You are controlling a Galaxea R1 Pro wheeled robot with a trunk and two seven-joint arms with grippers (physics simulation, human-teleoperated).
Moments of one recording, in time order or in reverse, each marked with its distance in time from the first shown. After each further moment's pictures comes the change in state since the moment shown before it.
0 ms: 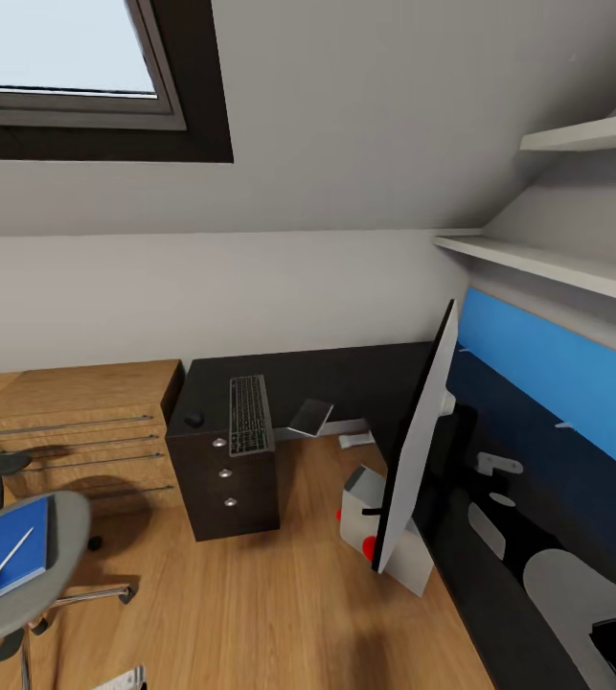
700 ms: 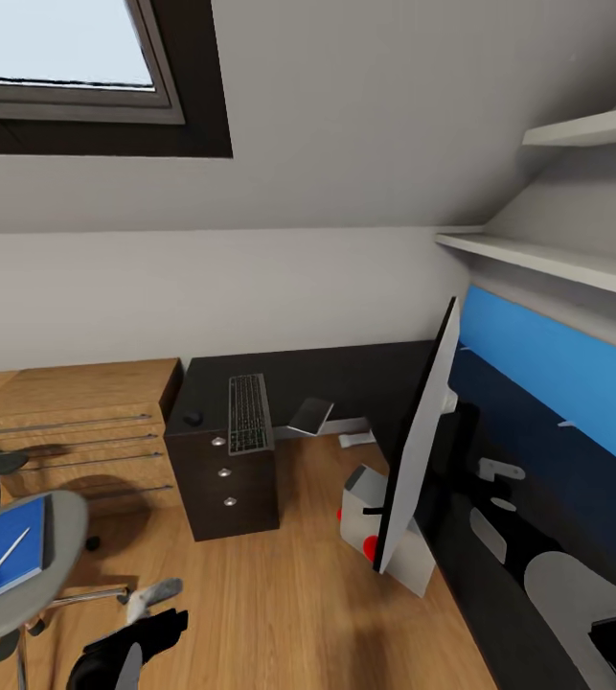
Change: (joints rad) left arm 0.000 -0.092 -0.010 -0.629 0.003 0.798 -0.003; right arm 0.000 0.000 0.001 0.036 0.000 0.000 0.000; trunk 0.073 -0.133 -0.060
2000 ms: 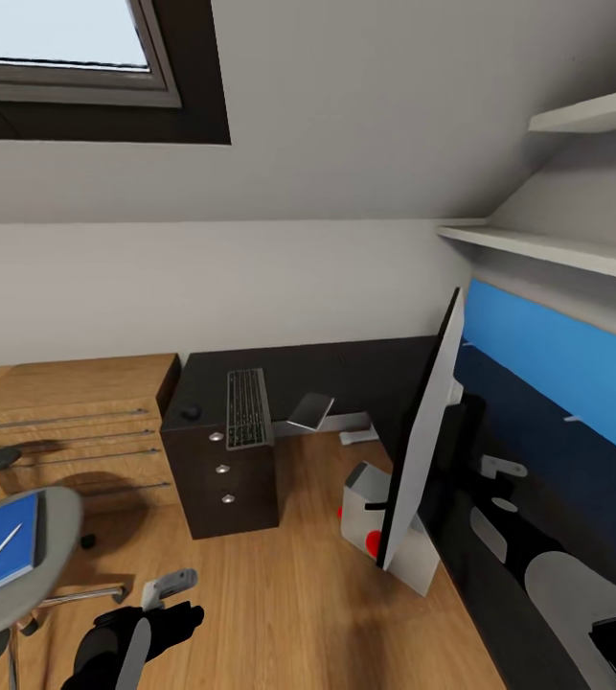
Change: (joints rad) left arm 0.000 -0.056 -0.001 -0.165 -0.003 0.281 -0.001; right arm 0.000 -0.002 -0.001 -0.004 -0.001 -0.052 0.000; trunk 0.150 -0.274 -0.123
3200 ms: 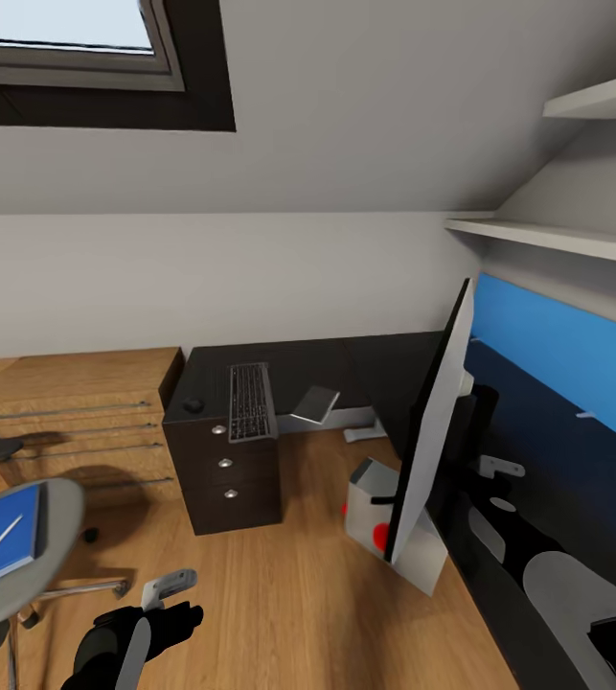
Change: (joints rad) left arm 0.000 0.001 0.000 0.000 0.000 0.000 0.001; right arm 0.000 0.005 0.001 0.000 0.000 -0.001 0.000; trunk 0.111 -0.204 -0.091
